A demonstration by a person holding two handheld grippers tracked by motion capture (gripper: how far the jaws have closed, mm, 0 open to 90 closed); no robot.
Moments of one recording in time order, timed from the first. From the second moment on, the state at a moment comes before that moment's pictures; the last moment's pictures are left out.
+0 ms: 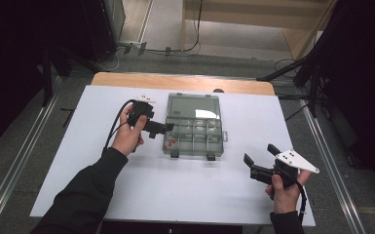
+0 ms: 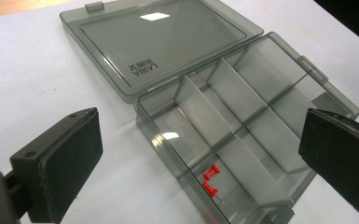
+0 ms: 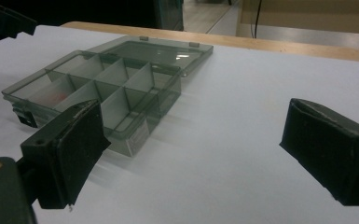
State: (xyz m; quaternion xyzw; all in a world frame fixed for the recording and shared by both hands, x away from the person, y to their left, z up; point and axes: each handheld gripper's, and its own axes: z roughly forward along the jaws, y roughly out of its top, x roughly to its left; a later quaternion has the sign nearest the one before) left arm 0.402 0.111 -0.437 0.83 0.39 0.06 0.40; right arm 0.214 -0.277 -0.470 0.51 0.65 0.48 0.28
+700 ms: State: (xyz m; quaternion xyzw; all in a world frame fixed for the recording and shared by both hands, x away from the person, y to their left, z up) left arm 0.411 0.116 -0.440 0.80 0.39 0.08 0.45; right arm 0.286 -0.252 -0.462 0.50 0.67 0.49 0.24
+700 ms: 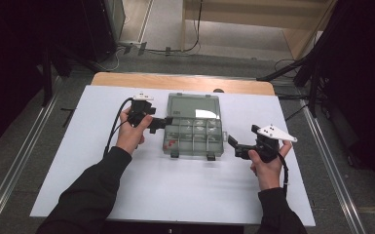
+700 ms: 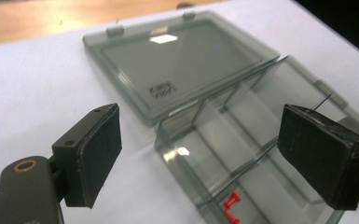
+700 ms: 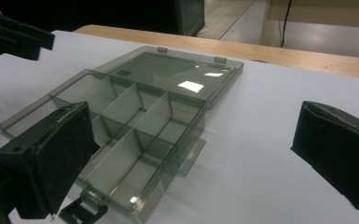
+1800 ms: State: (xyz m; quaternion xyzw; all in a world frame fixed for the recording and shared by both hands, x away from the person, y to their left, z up) left arm 0.453 0.114 -0.454 0.78 0.42 0.05 0.46; right arm 0.385 -0.231 -0.462 0.50 0.70 0.47 0.20
